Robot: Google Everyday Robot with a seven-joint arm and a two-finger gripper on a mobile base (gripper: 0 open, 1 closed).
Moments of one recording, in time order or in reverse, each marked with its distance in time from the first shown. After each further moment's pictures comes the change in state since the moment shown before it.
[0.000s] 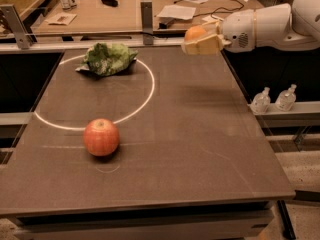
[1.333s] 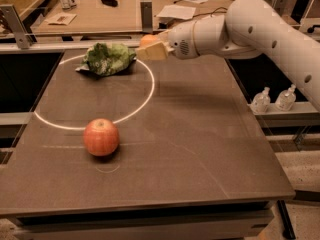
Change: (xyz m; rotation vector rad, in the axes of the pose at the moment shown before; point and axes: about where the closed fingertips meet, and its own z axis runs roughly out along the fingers) arm -0.011 0.016 0.122 0.074 0.031 0.109
